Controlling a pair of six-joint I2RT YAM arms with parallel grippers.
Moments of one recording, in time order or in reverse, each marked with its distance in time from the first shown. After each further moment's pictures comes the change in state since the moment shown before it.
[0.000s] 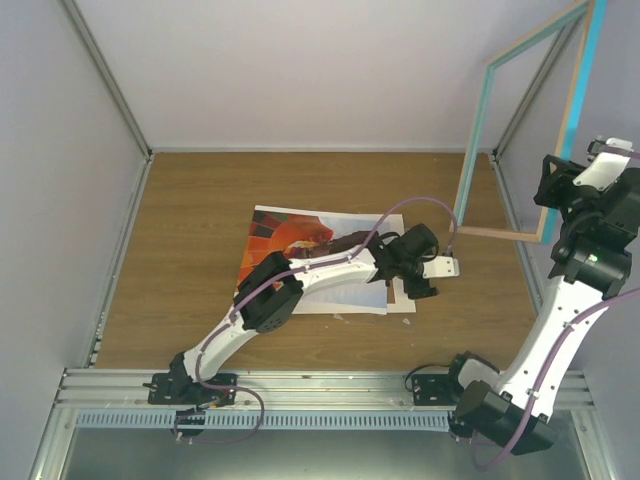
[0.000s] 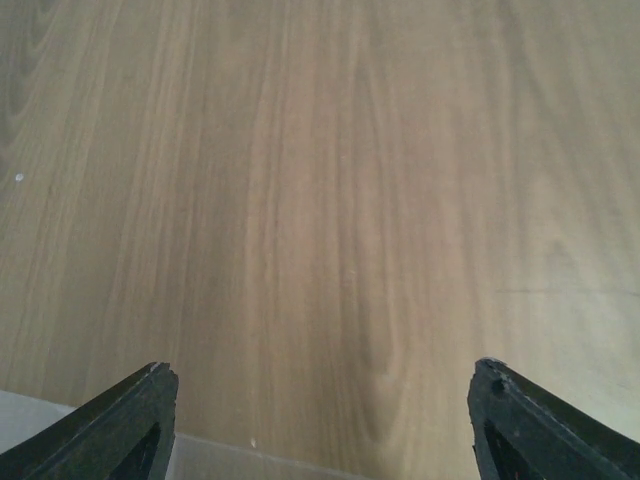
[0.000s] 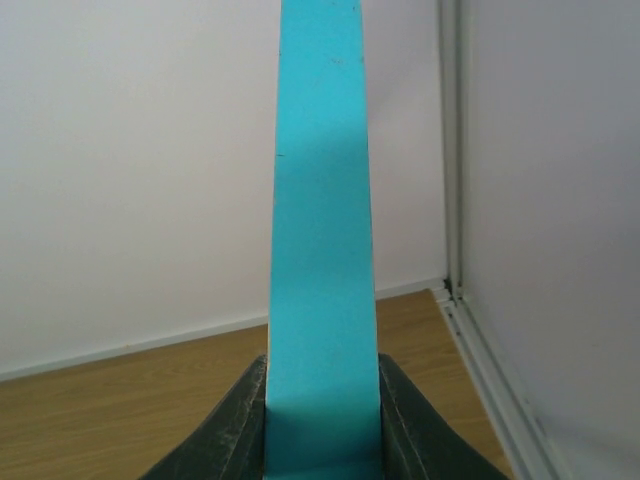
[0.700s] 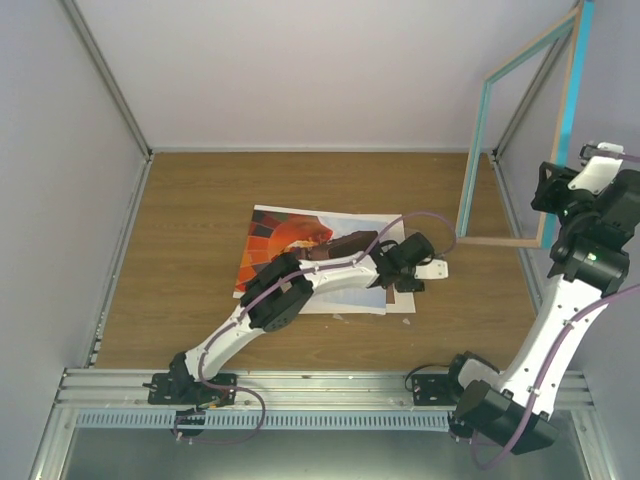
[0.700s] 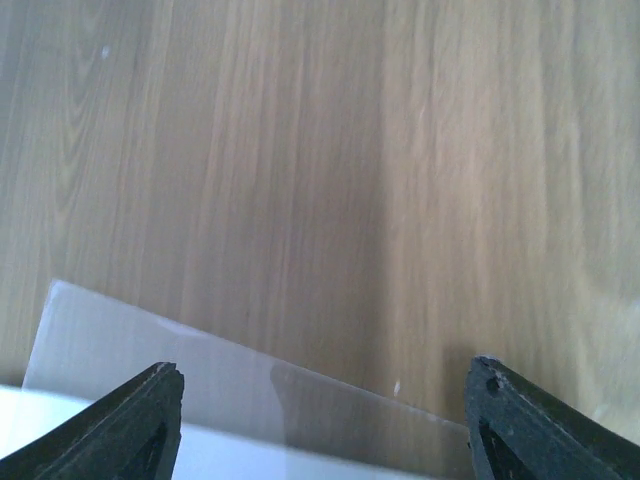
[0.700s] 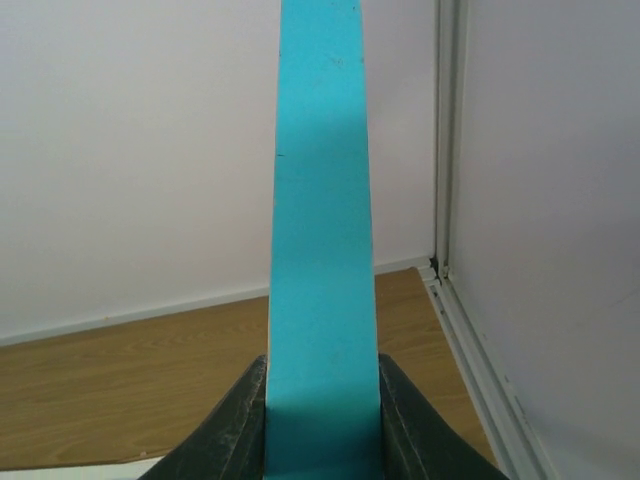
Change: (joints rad) left arm 0.002 0.131 0.035 0.061 -0.325 0.126; right arm 0.000 0.000 -0.015 -0.036 0.036 -0.078
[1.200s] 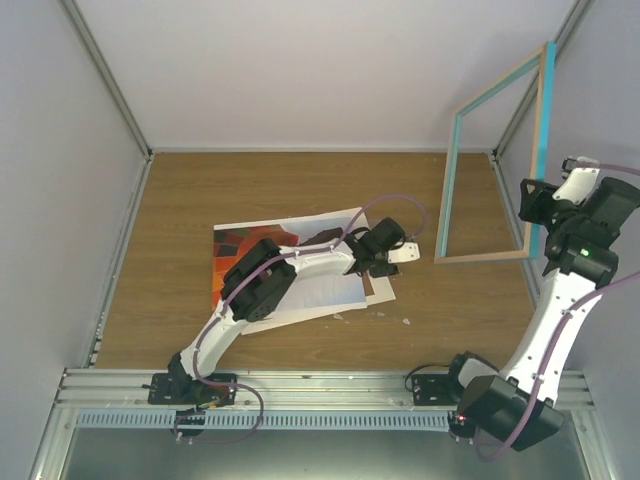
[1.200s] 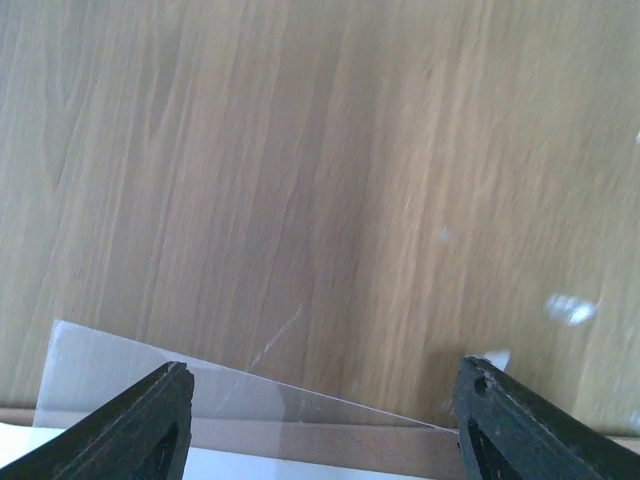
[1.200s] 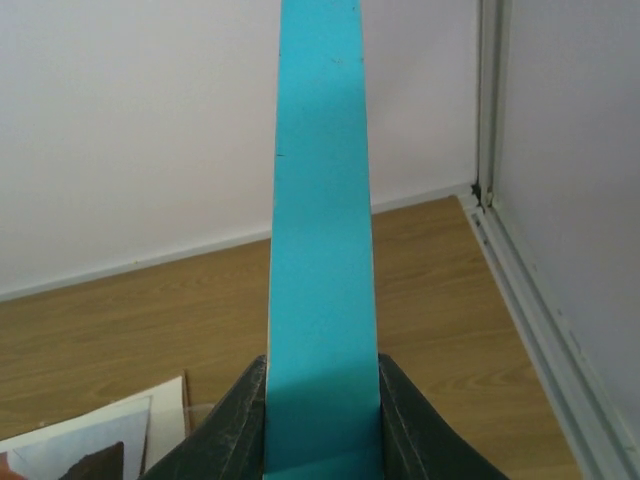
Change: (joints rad) left arm 0.114 -0.134 -0.235 0.068 -0.029 -0.013; right arm 0.000 0.017 -0.115 -0.013 -0.072 0.001
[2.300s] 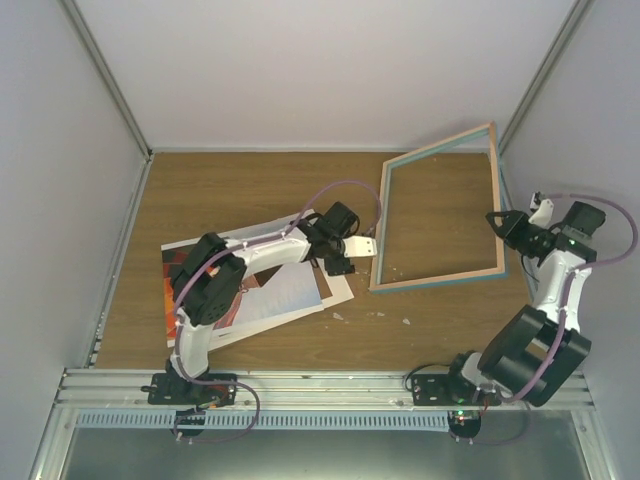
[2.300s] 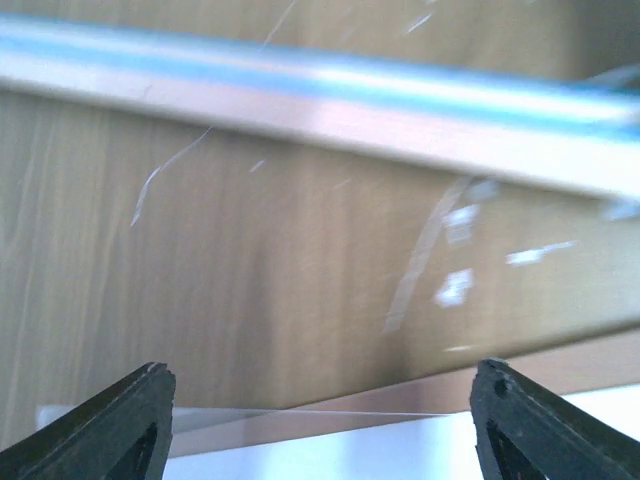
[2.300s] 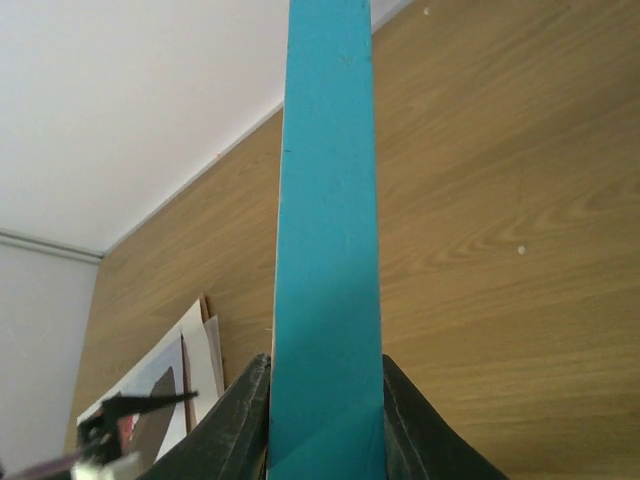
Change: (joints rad) left arm 0.183 -0.327 -0.348 -0.122 0.146 0.139; right arm -0.045 0.245 -0.278 0.076 -0.317 0.109
